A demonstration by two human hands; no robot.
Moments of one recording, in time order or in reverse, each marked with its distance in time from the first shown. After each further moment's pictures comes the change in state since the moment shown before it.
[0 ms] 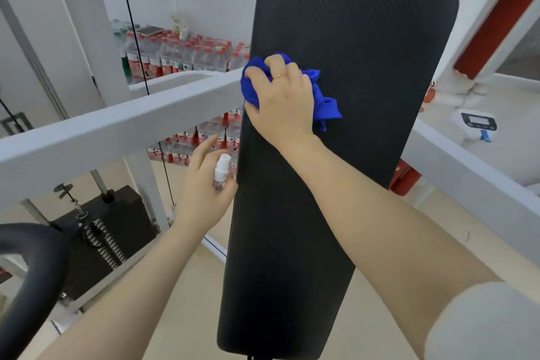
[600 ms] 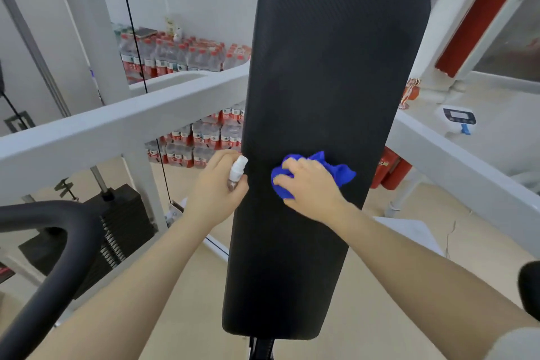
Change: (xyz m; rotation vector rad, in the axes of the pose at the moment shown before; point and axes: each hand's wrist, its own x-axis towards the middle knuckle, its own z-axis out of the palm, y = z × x) left_hand -0.022 0.008 -0.014 0.008 -0.179 0.084; right_hand -0.135 0.014 -0.037 0.022 -0.620 -0.309
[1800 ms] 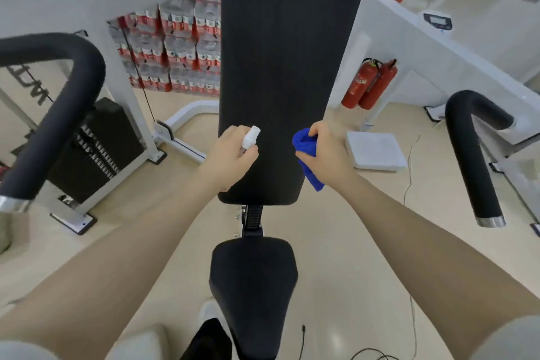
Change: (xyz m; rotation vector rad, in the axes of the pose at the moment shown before) left_hand -0.183 0.036 0.024 -0.129 -0.394 -0.209; right_hand -0.188 -0.117 -0.027 0.775 -0.161 0.846
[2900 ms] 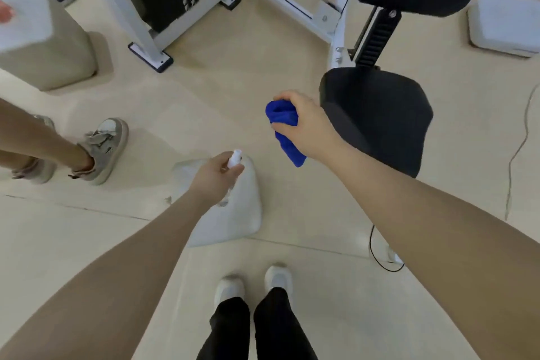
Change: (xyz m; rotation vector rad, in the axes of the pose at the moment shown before) left_hand -0.409 -0.377 0.072 -0.316 -0.125 -0.739; right_hand -0.279 -0.066 0.393 0.273 -0.449 -0.040
